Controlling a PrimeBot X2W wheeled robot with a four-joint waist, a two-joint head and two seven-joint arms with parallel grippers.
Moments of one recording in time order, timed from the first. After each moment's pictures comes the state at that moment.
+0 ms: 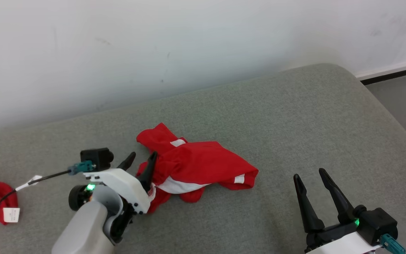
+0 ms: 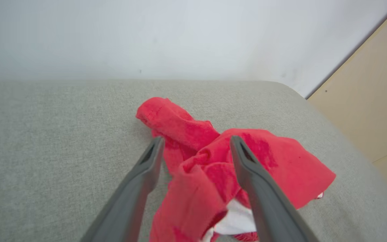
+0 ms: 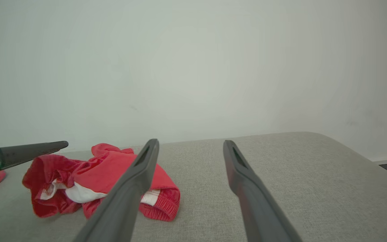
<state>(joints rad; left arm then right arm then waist) -0.56 0.16 -0.34 0.72 -0.59 -0.13 -0.02 -0.15 -0.07 0.25 0.20 0.33 0.13 -0.26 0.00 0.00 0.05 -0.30</state>
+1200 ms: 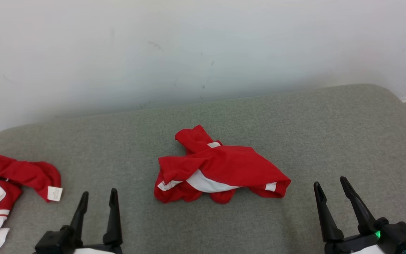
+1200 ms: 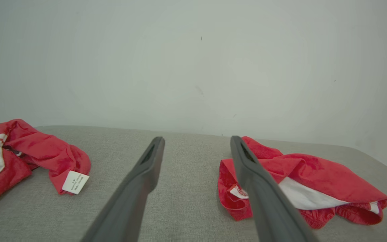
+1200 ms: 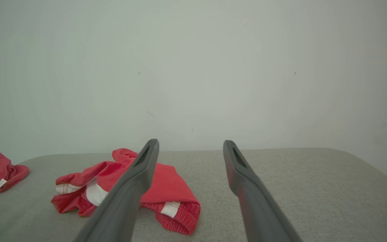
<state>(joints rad) 0.00 0.15 -0.12 0.07 -0.30 0.09 -0.26 -0.05 -0.10 0.18 0.11 0.31 0.13 -0.26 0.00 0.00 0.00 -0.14</state>
